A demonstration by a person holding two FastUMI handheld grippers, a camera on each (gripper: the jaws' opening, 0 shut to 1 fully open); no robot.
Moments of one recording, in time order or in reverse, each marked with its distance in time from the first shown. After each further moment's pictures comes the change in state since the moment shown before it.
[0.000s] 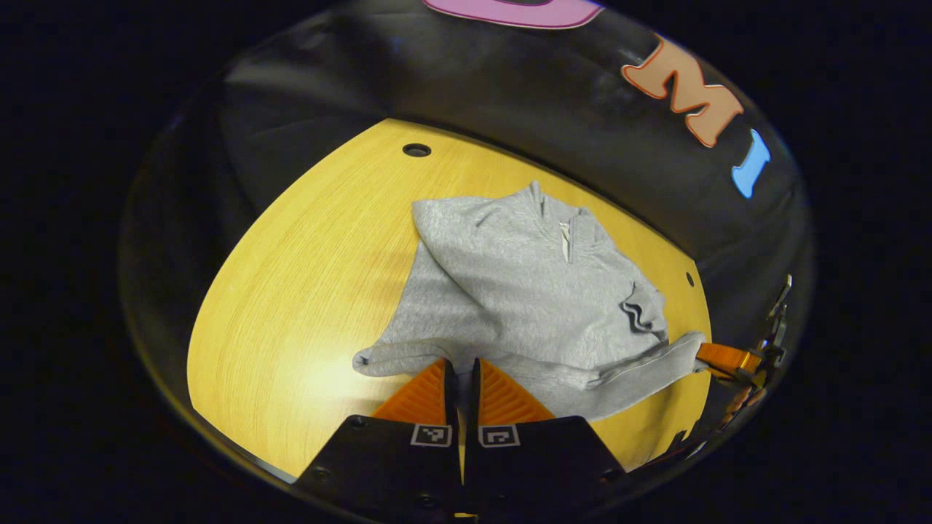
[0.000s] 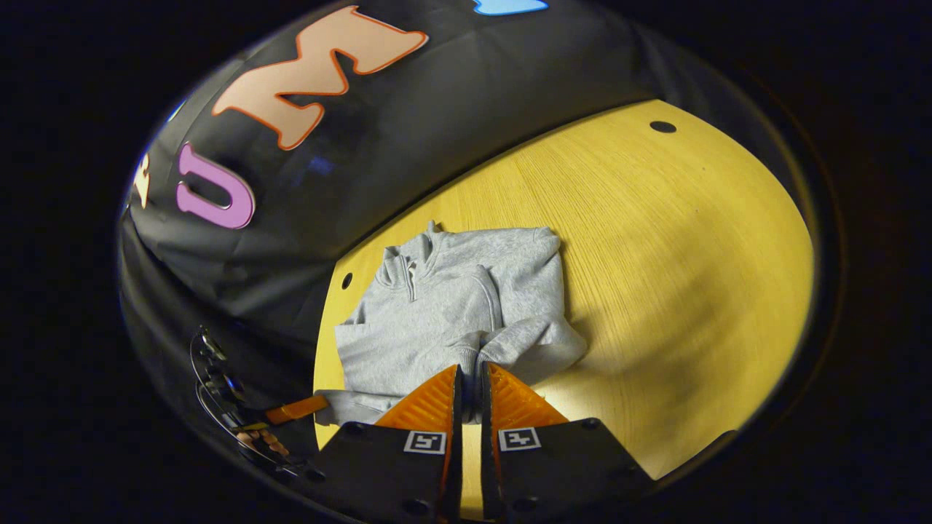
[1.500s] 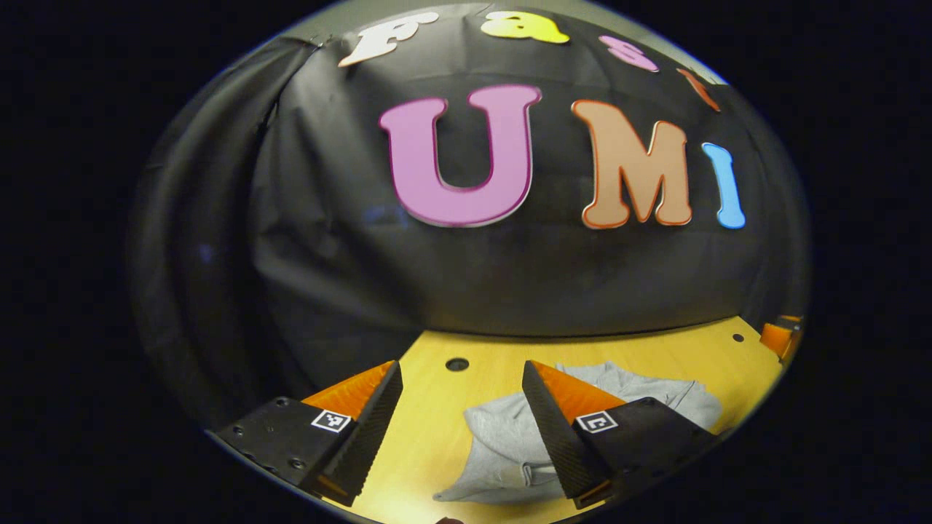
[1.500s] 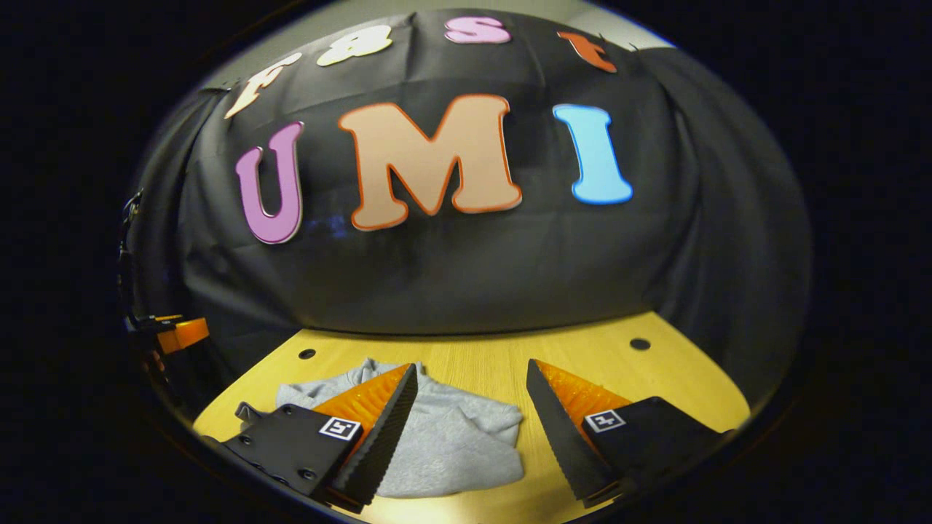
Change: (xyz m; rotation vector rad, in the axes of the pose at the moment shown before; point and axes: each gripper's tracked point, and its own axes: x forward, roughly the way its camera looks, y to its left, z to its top) left arm -0.134 -0.045 0.172 0.384 -0.858 0.195; right arm -0.108 0.079 0.117 -0.558 -0.779 -0.125
